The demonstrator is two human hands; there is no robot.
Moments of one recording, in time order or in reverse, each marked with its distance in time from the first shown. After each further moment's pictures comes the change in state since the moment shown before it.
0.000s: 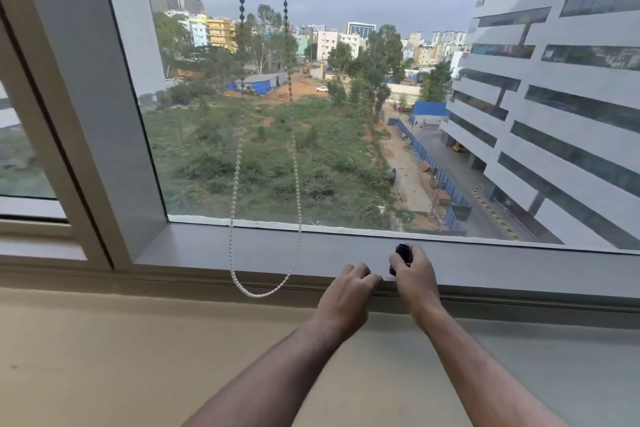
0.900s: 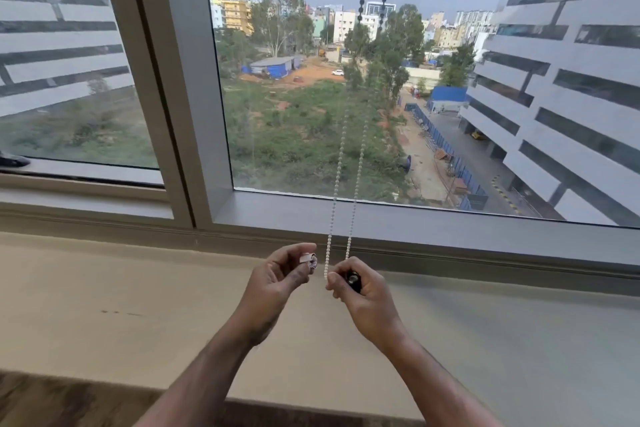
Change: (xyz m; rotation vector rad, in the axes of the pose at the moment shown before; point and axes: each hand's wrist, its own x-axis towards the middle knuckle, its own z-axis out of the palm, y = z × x) left_hand -0.192 -0.070 -0.162 -1.284 0.286 -0.493; right_hand -0.192 -0.030 0.116 0.191 -0.437 -0.420
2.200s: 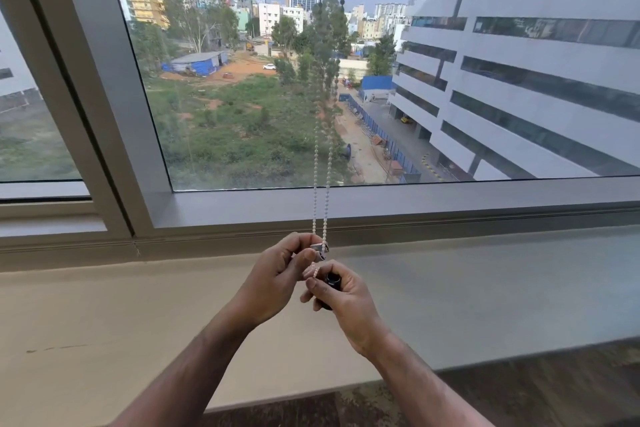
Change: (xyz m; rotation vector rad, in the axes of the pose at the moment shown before) left_hand -0.011 0.027 0.062 0.206 -0.403 0.118; right_hand -0.058 -0.012 -0.015 0.405 0.081 0.217
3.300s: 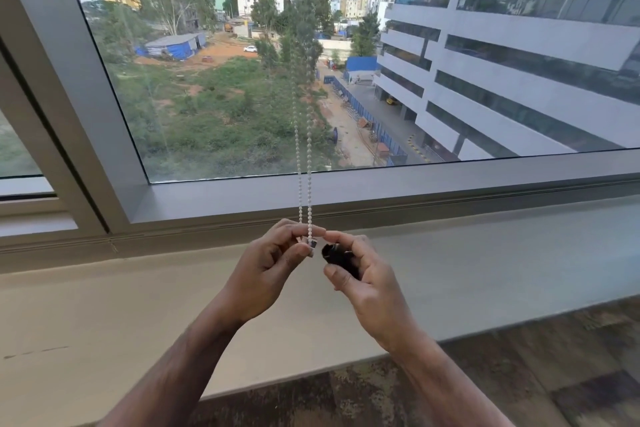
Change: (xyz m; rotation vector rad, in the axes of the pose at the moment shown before) left_hand 0.001 0.007 0.002 0.118 -0.057 0.113; right_hand -0.033 -0.050 -0.015 -0.231 0.092 -0.141
